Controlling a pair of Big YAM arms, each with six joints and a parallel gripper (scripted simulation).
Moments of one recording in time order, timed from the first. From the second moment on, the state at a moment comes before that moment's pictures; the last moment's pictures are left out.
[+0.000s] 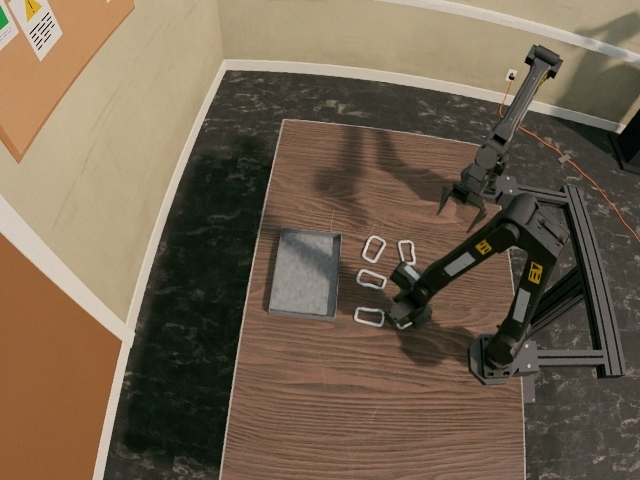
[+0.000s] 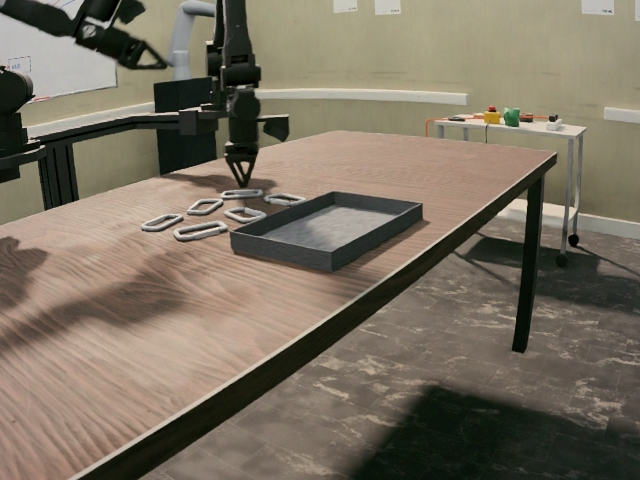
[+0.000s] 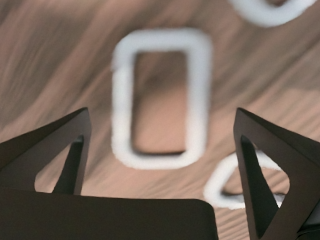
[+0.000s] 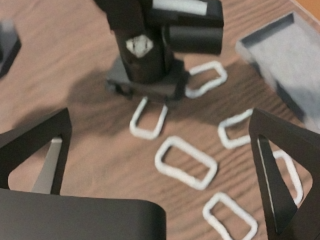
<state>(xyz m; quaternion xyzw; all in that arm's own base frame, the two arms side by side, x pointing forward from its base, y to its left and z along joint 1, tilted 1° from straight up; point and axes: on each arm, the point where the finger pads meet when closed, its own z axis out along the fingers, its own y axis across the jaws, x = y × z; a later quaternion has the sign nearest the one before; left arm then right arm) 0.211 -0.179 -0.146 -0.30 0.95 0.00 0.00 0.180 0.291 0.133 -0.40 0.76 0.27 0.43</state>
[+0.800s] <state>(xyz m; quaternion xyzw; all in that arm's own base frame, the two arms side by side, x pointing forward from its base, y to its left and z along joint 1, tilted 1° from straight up) 0.198 -0.179 -0.149 -0.32 0.95 0.01 0.00 0.137 0.261 0.100 -0.45 0.75 0.25 0.42</state>
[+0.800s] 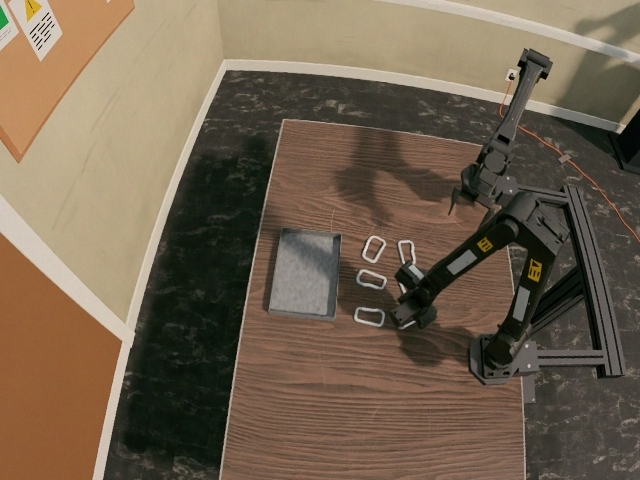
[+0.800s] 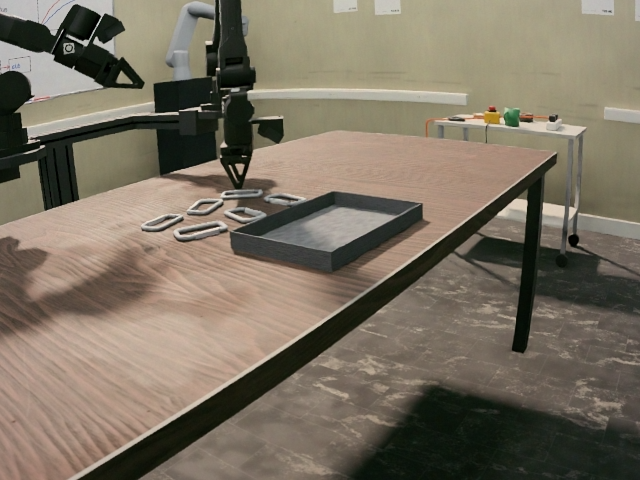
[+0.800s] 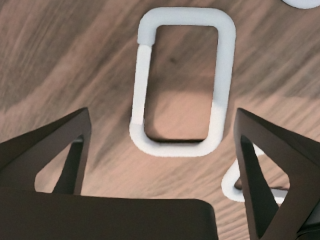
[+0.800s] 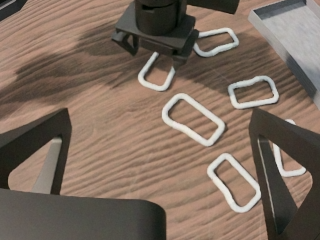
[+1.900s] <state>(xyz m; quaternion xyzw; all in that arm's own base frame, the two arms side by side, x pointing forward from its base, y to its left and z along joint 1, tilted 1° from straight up) 0.209 -0.188 -0.170 -0.32 0.95 0.00 0.00 0.137 0.261 0.099 -0.45 0.75 0.25 0.42</state>
